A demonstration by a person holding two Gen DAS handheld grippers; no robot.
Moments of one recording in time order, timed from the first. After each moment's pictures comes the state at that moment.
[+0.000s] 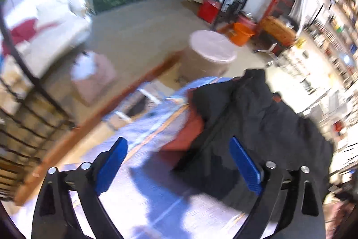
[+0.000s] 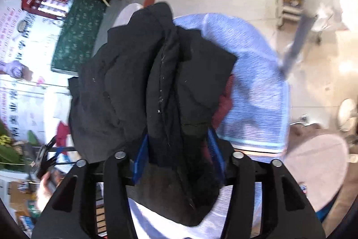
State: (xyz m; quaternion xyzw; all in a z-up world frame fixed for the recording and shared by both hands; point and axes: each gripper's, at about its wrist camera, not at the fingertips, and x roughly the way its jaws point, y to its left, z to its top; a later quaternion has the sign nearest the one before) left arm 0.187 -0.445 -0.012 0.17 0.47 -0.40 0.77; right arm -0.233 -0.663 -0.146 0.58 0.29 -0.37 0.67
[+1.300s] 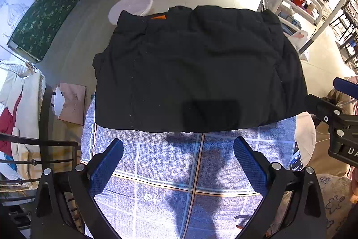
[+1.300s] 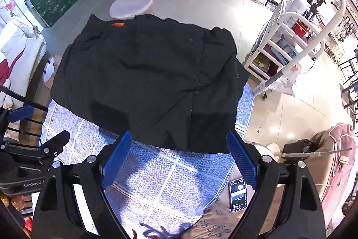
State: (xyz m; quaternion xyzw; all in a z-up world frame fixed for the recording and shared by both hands) left arm -0.016 -0.465 0.023 0.43 0.43 -0.52 0.59; right arm -0.092 -0.513 -0.009 0.35 0.45 -0.47 0.68
